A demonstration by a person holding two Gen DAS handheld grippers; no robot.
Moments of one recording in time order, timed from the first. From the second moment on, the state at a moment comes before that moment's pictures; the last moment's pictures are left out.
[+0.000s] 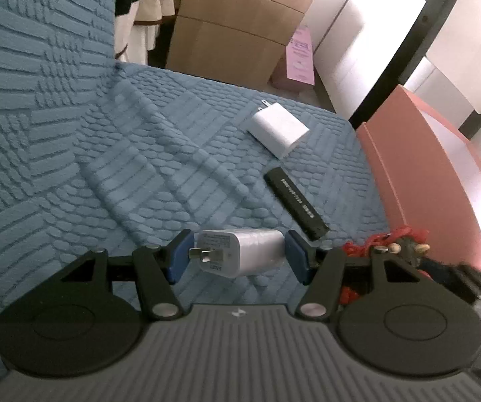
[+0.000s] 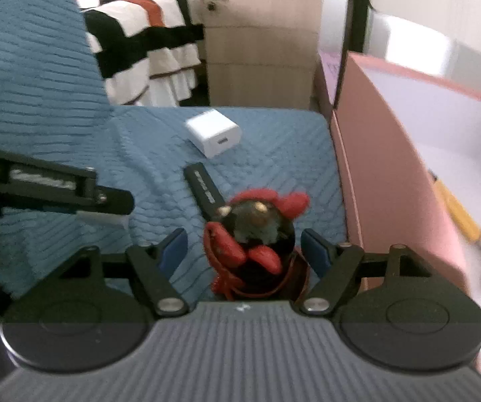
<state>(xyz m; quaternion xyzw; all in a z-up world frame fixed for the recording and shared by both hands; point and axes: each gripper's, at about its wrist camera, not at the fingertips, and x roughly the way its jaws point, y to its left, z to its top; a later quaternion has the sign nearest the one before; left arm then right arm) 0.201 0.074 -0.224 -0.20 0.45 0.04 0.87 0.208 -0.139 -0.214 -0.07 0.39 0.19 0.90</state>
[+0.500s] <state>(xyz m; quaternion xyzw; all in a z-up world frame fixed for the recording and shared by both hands) 0.197 0.090 -0.222 -0.23 0.44 0.02 0.87 0.214 -0.138 -0.198 -0.03 0.39 0.17 0.90</state>
